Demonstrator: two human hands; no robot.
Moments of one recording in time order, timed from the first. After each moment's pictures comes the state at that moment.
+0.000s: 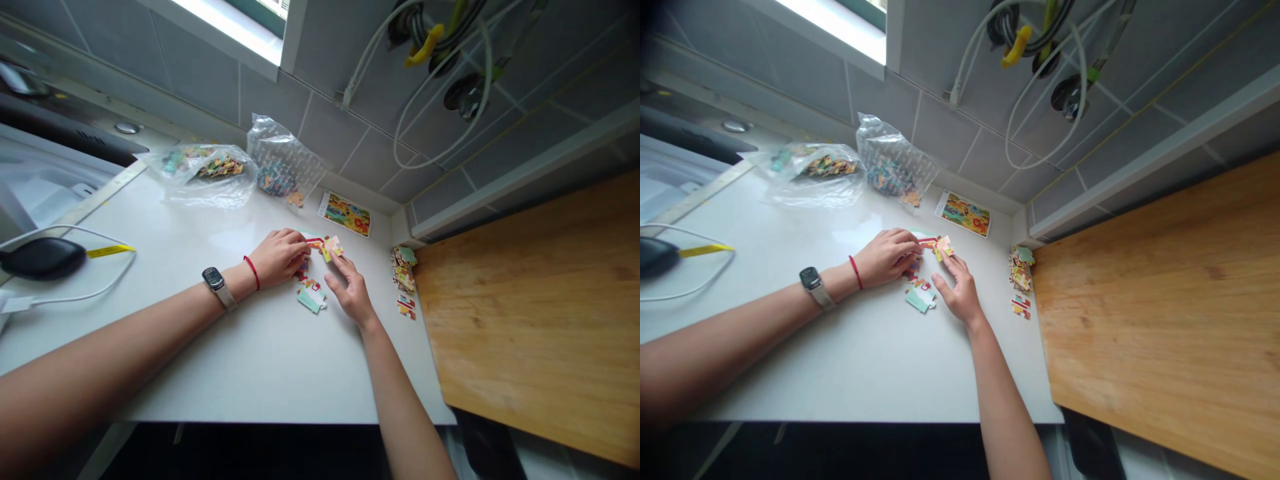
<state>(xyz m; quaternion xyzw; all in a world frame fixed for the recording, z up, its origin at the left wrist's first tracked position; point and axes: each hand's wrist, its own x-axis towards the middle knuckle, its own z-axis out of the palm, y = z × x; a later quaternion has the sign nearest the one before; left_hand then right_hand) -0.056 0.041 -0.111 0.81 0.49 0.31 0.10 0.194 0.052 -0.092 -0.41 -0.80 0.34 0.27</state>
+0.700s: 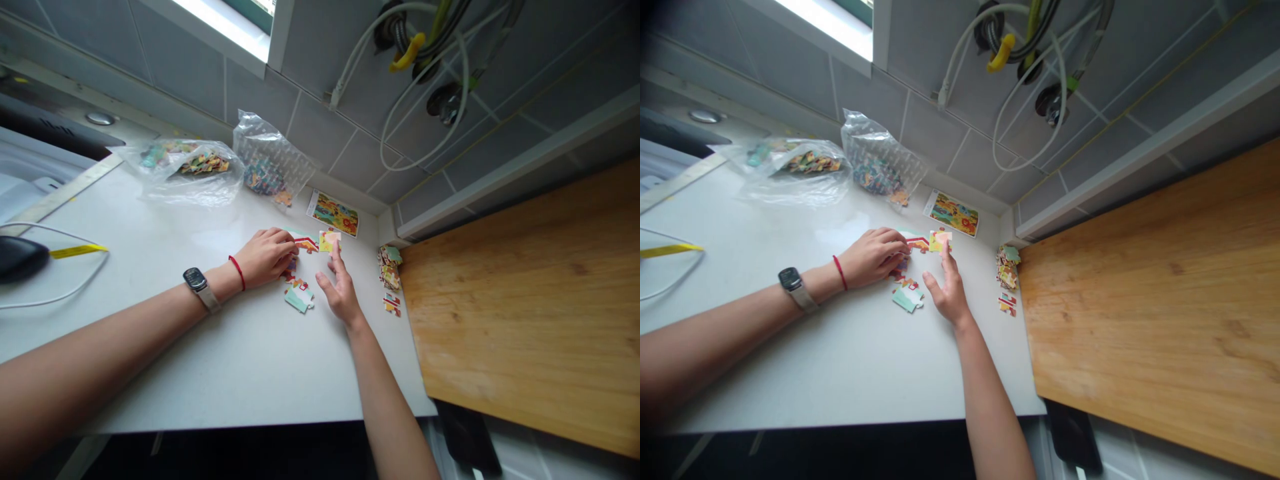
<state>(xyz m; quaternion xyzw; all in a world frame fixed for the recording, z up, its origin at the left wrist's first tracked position) -0.057 0.043 -0.114 0.81 0.49 0.31 0.10 0.195 0.048 -0.095 -0.44 -0.78 0.34 0.28</state>
